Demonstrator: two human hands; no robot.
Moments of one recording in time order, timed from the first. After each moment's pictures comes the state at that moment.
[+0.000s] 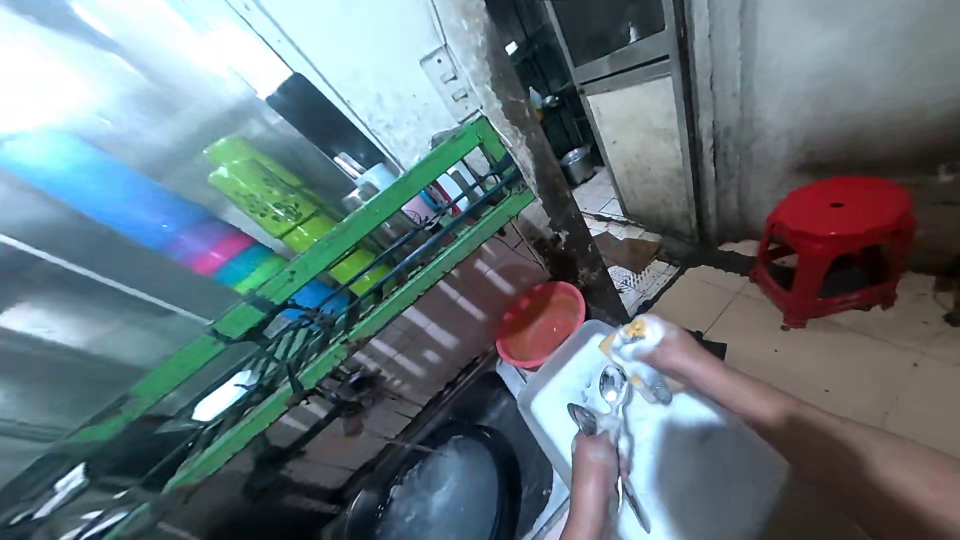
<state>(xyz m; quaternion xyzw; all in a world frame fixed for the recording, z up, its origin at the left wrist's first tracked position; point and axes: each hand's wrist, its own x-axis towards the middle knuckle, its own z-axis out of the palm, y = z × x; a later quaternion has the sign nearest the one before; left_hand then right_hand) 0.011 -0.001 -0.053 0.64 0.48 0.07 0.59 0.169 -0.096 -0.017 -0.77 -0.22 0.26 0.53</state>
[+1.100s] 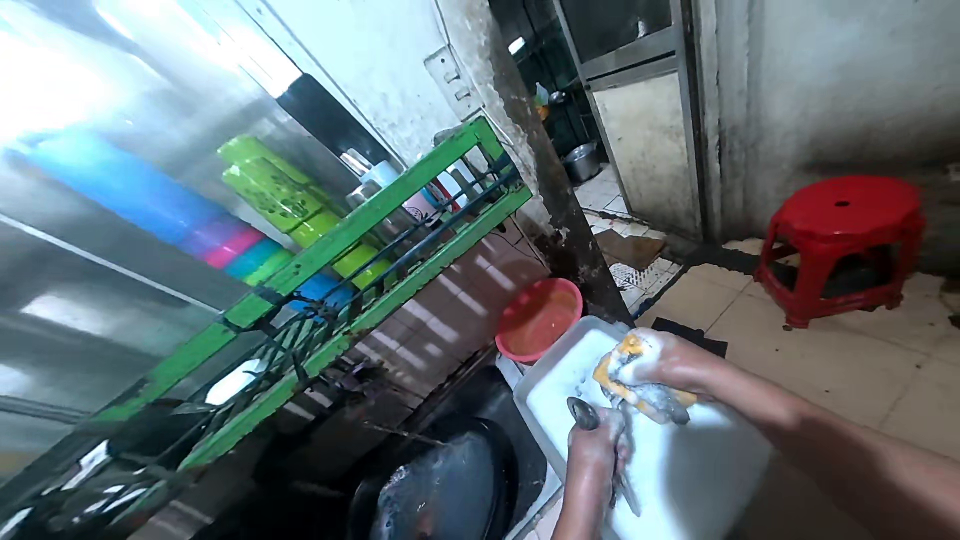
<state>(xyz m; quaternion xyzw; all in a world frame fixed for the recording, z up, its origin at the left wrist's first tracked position) 0.007 -0.011 -0.049 0.62 0.40 0.08 0.67 0.158 -0.123 -0.003 -0.74 -0.29 0.34 0.51</state>
